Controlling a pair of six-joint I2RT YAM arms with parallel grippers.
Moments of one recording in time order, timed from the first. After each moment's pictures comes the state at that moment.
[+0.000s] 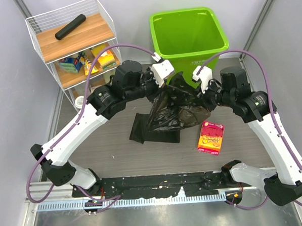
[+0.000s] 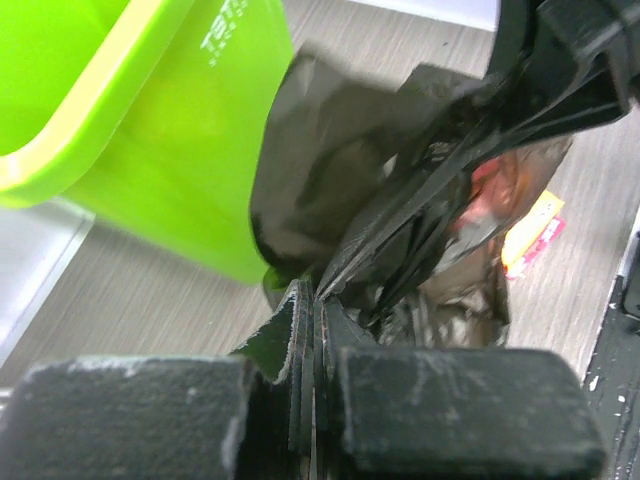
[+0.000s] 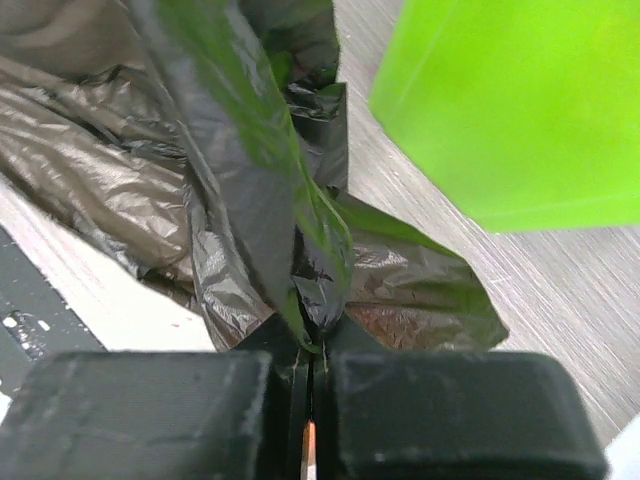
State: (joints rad) left arm -0.87 1.49 1.77 -0.62 0.16 0.25; right arm 0.40 1.09 1.43 -0.96 -0.32 -0.36
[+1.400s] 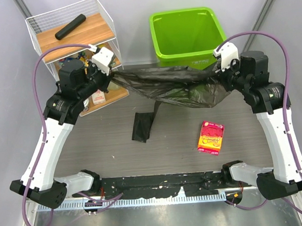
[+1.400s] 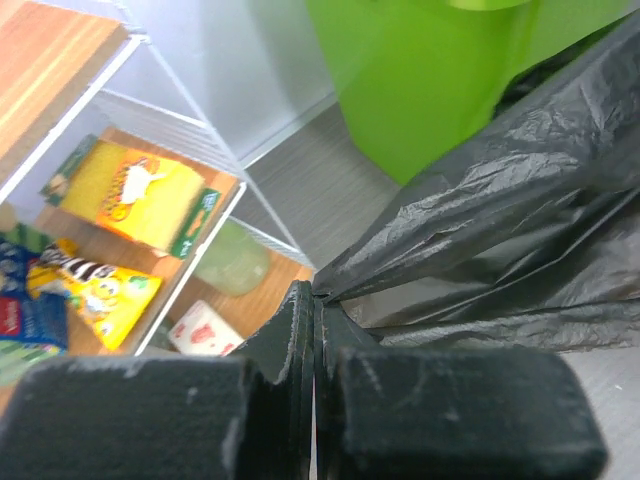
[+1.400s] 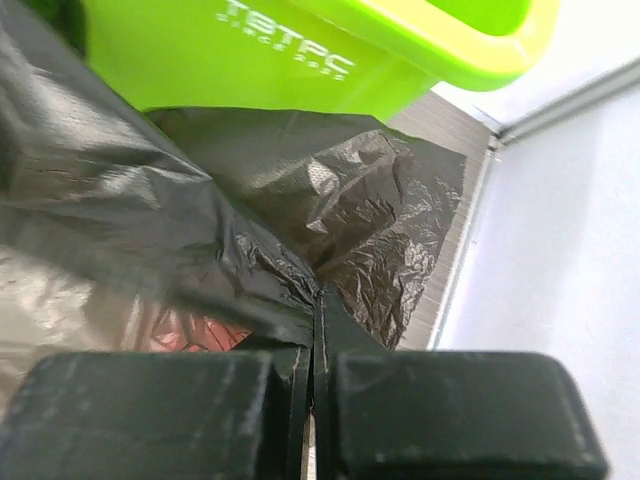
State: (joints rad) left arm -0.41 1.20 1.59 -0.63 0.10 0.28; right arm 0.22 1.15 1.63 -0.94 0.08 -0.40
